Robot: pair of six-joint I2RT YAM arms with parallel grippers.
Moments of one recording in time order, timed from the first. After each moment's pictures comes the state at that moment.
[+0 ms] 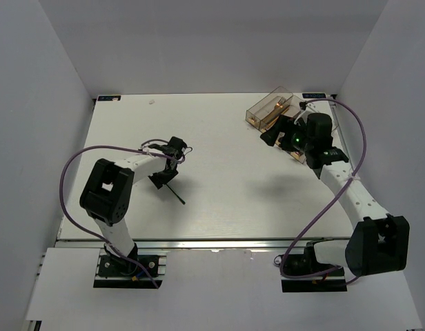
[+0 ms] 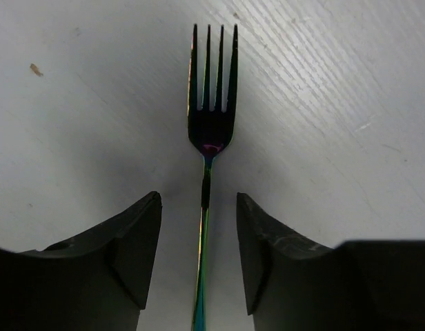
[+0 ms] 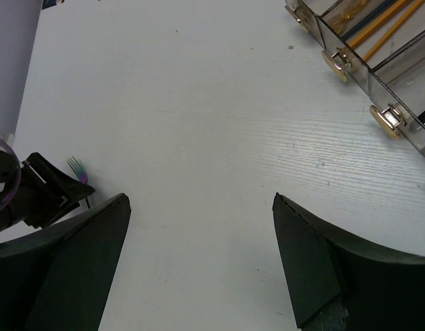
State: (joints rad) left arm -0.45 1.78 1.08 -0.73 -0.55 -1.18; right arm 0.19 1.27 0.97 -0.15 -0.32 0.44
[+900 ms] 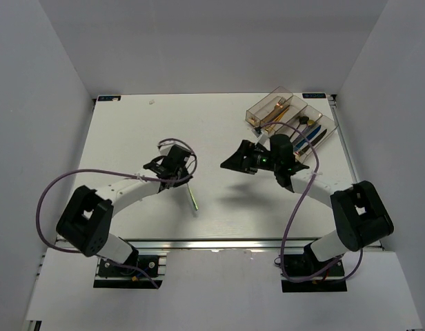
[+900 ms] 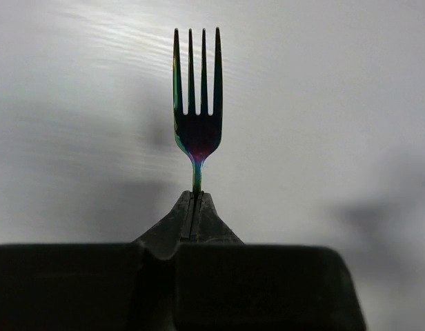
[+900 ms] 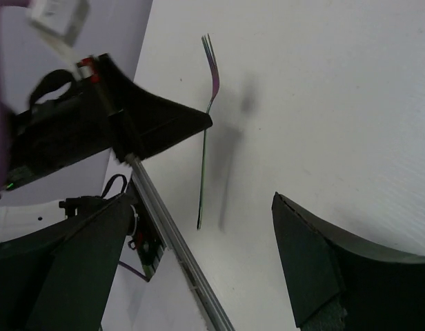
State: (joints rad) left arm -0.57 1.50 0.86 -0.36 -0.32 -0.91; right arm 0.44 1.48 0.74 0.36 -0.68 0.74
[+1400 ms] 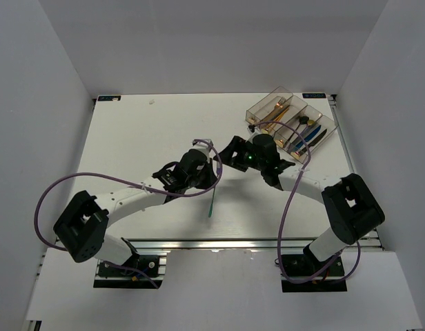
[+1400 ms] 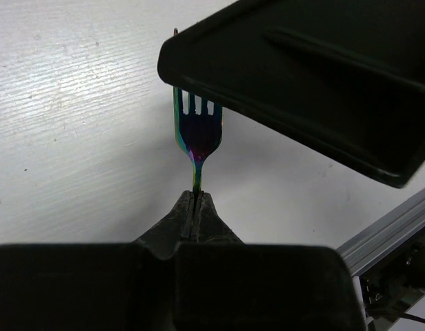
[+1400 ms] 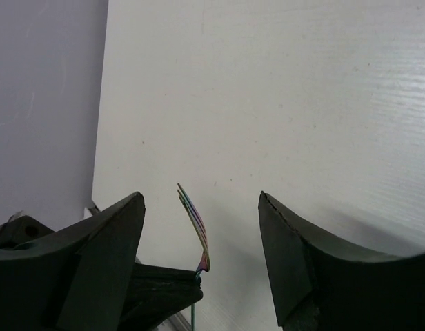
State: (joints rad) left arm -0.80 1.43 0.87 -0.09 -0.07 -0.61; right arm 0.59 1.57 0.82 0.33 -0.29 0.86
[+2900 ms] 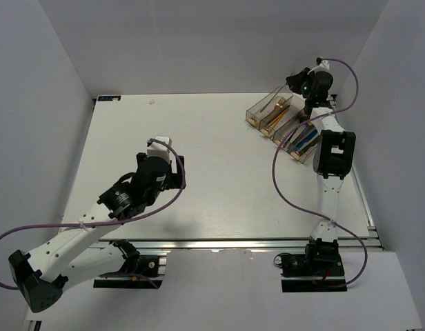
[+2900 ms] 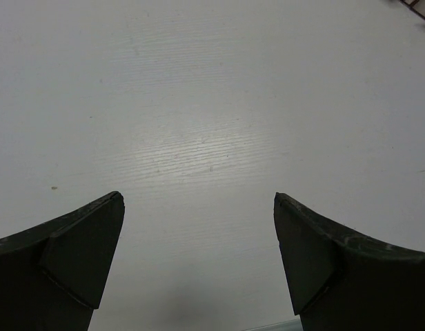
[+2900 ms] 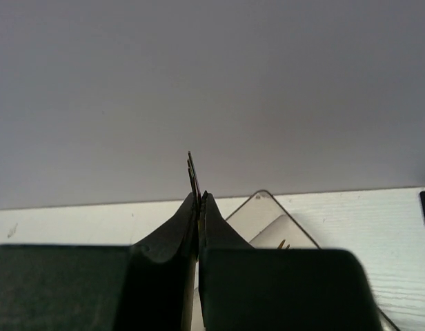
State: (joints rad) left arm -0.79 0.91 0.87 -0.53 -0.51 -0.39; right arm -0.05 2.51 2.15 0.32 -0.34 0.50
